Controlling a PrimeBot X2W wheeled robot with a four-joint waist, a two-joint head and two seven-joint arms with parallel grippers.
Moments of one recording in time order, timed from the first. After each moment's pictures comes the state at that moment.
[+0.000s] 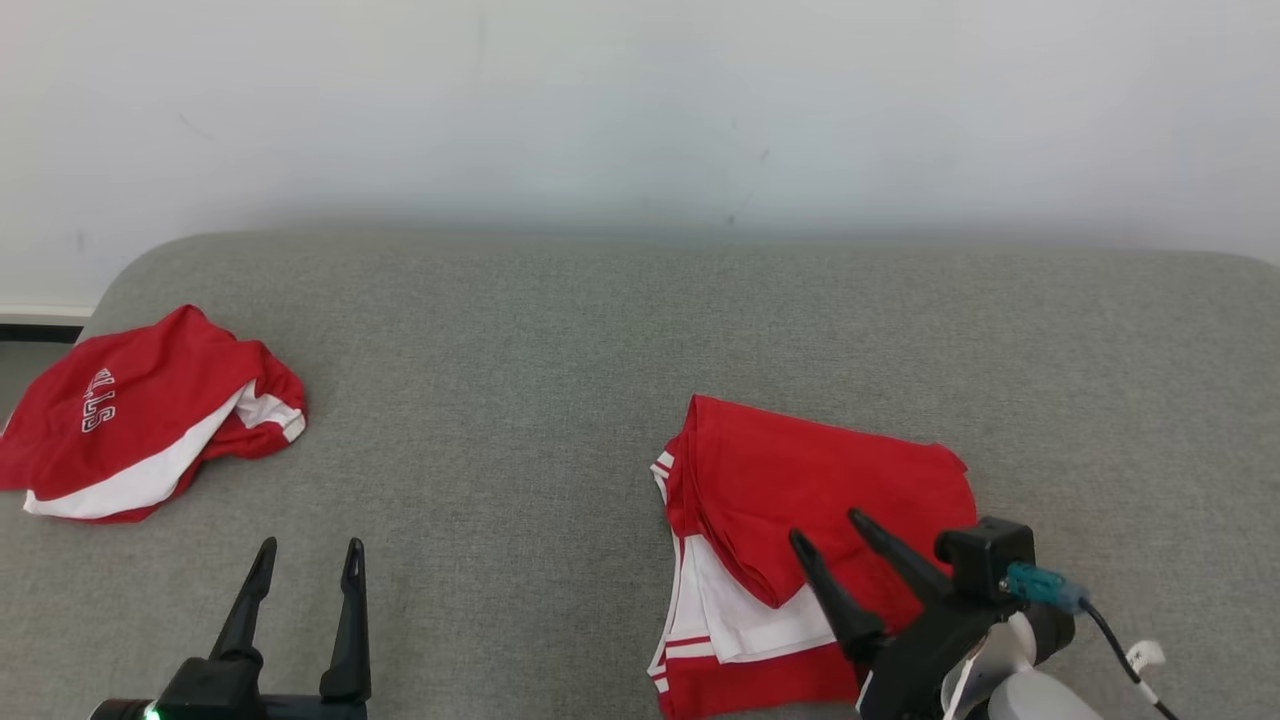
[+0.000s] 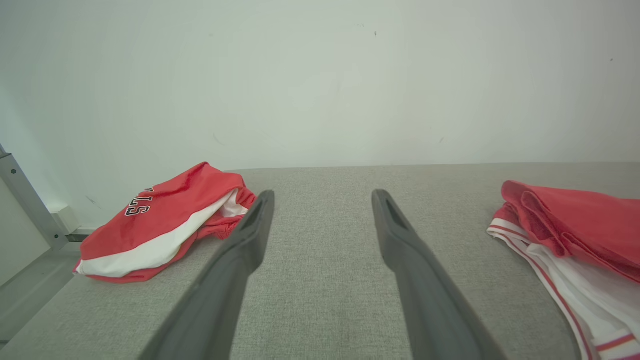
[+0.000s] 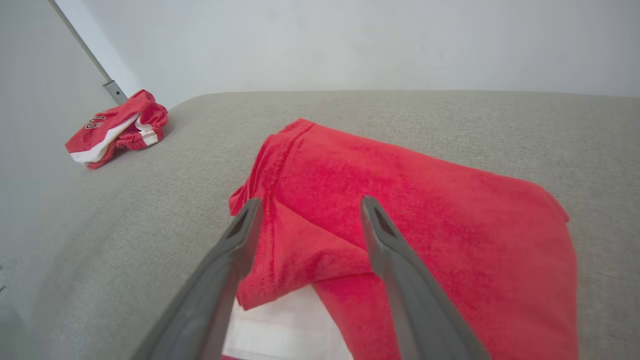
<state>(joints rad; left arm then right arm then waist) -0.04 0.14 -0.03 0.16 -0.14 -0.09 -0.26 -0.27 -0.31 0.47 0.38 0.55 0.13 -0.05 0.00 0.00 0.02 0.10</state>
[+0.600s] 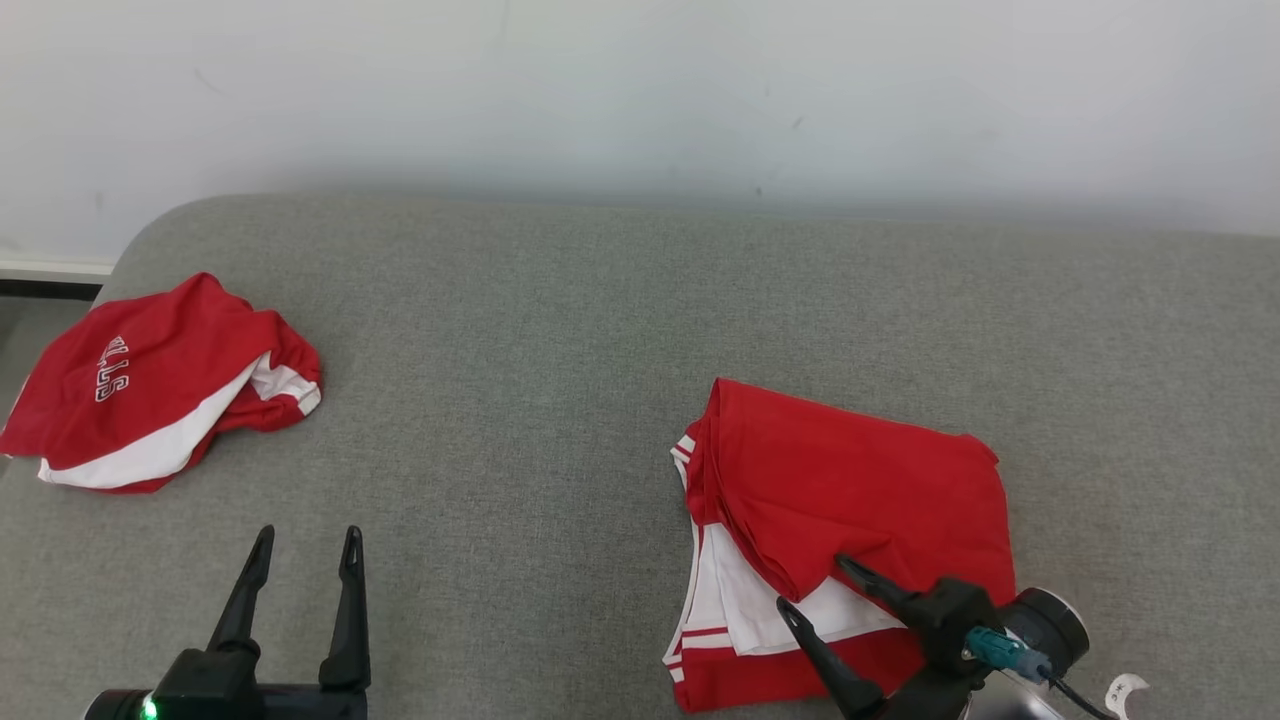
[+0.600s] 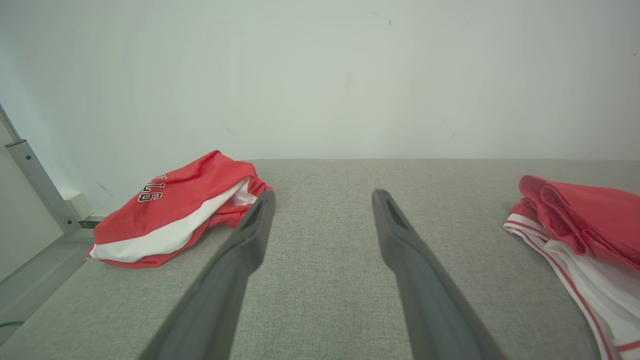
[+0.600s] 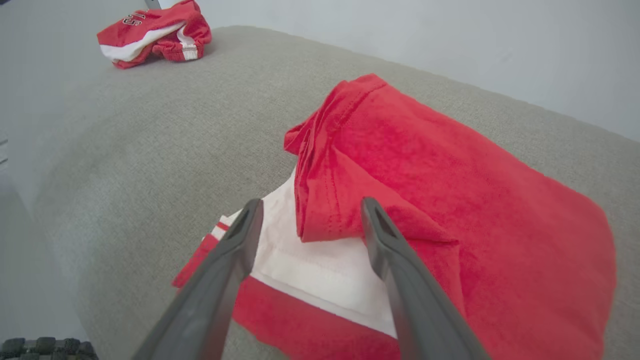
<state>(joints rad) -0.05 0.13 -0.02 0.15 -0.14 -0.09 -0.26 -0.15 -0.38 0.49 0.16 0.28 0.13 0.06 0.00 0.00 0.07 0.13</state>
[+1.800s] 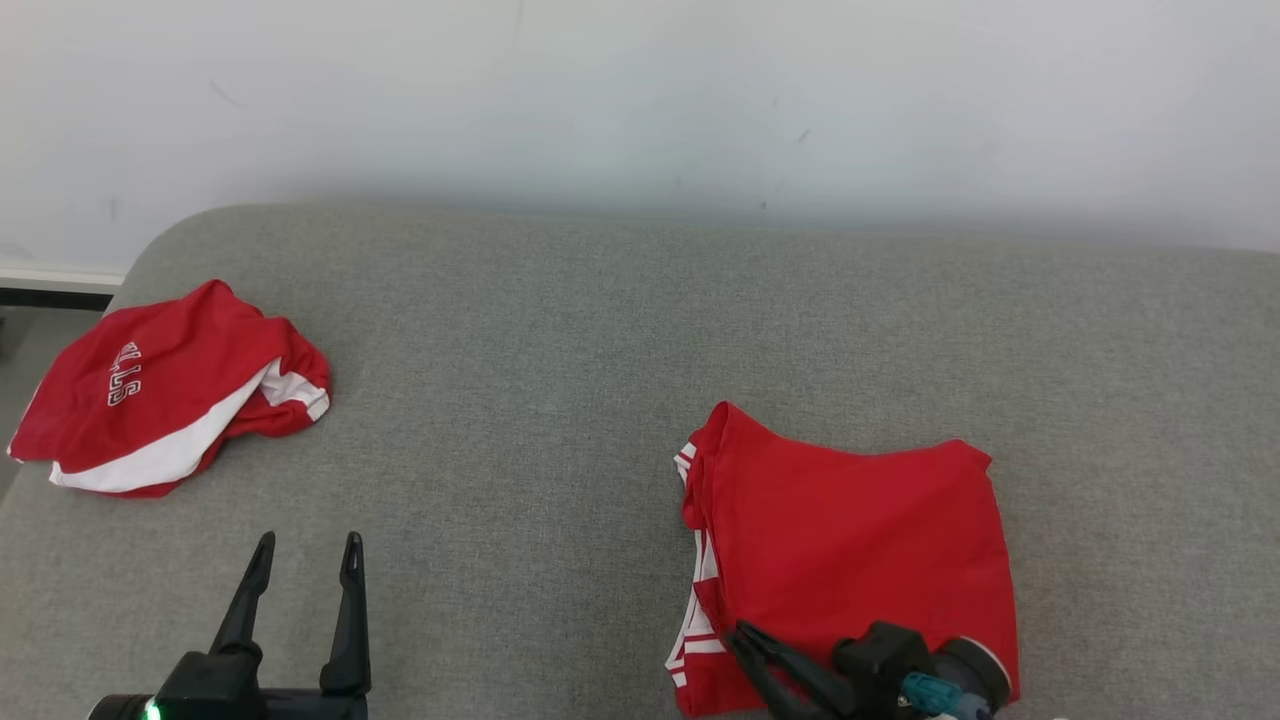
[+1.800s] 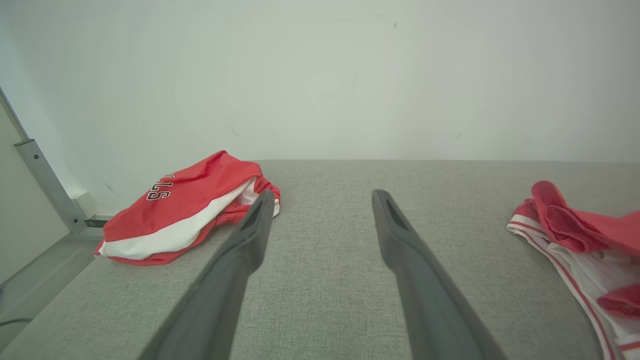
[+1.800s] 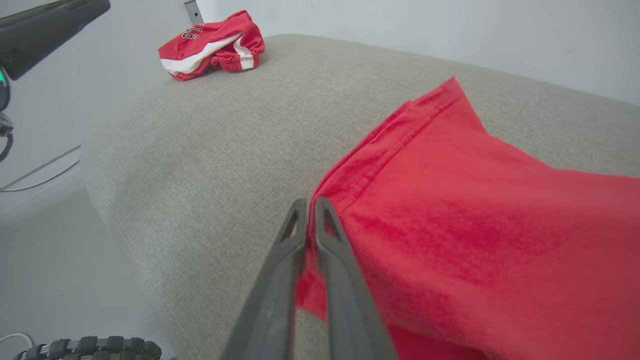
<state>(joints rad) -0.05 0.11 0.00 0.17 -0.12 -0.10 -0.26 -0.11 -0.29 0.55 0.13 0.29 0.13 0.06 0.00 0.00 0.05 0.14</state>
